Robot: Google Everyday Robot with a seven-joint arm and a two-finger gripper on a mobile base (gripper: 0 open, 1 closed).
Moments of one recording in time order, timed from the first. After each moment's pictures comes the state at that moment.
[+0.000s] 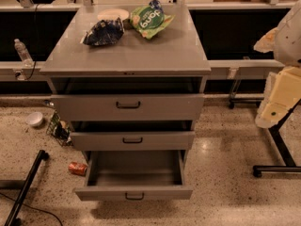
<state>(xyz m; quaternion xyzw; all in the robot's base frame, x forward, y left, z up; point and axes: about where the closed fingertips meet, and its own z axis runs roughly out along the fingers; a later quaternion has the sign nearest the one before) 0.438 -0.216 0.977 -0.60 0.78 -0.04 0.16</state>
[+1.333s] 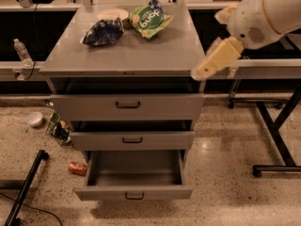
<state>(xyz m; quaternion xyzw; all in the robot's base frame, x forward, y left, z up) 0.550 -0.134 0.996 -0.54 0.74 0.07 0.40</state>
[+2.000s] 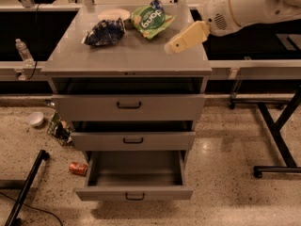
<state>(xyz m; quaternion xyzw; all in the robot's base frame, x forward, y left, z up) 0.638 -0.095 0.995 -0.46 0.75 0.14 0.46</state>
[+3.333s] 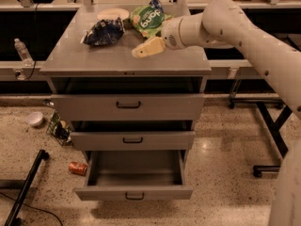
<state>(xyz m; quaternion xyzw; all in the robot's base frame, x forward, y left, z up) 0.763 -0.012 0.909 -0.42 0.72 0.20 0.51</state>
